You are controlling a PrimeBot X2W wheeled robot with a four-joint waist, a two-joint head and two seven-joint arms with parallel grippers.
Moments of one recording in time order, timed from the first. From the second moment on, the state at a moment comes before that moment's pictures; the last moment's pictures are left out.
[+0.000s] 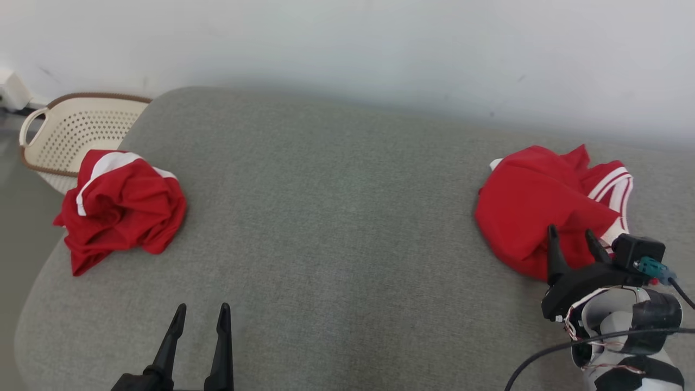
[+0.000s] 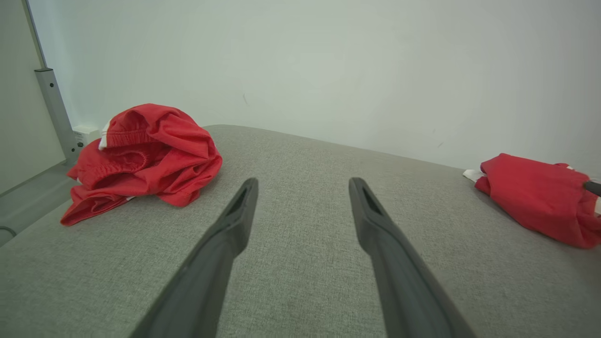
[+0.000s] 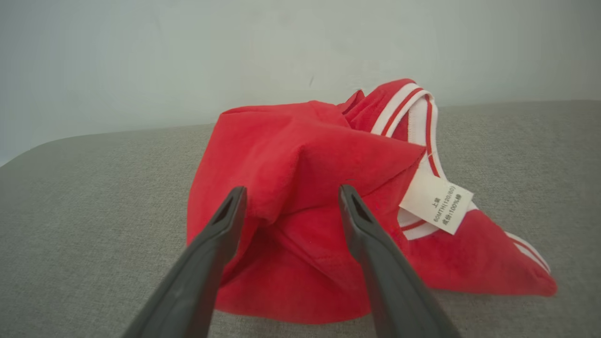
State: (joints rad) left arm -0.04 0.05 -0.10 0.00 -0.18 0.03 -0.26; right arm -0.51 -0.17 0.00 0.72 0.15 0.13 -0.18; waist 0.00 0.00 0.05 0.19
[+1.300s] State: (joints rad) left arm -0.06 0.05 -0.11 0.02 -0.19 0.05 -0.26; right arm -0.35 -0.14 0.30 0.54 0.25 0.13 -0.26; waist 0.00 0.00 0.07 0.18
